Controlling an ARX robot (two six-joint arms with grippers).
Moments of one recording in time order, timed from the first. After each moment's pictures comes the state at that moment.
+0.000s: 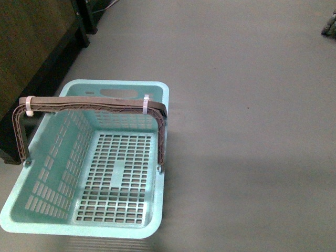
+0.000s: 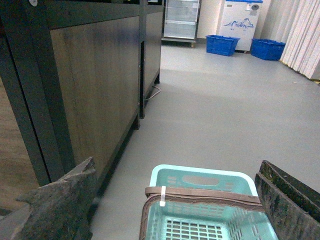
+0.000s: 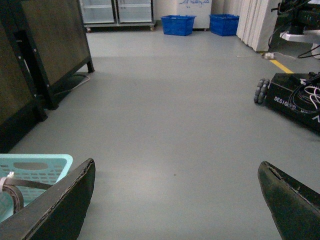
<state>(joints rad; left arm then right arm) 0.00 0.00 0.02 0.00 0.00 -0.01 0.00 0.00 0.02 0.00 0.00 0.00</state>
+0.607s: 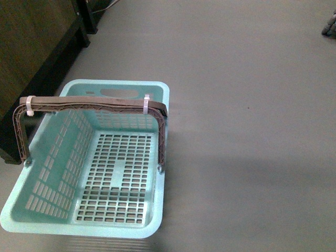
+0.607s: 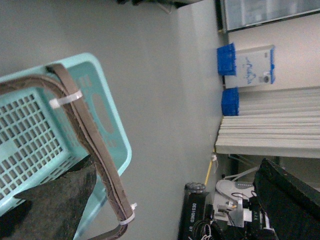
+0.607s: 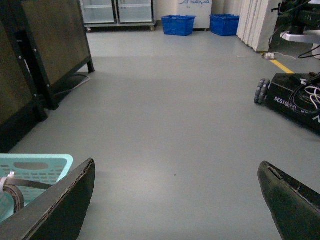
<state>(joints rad) -0.14 1.47 0.27 0.81 -0.09 -1.34 0.00 0.00 0.02 0.00 0.00 0.00</state>
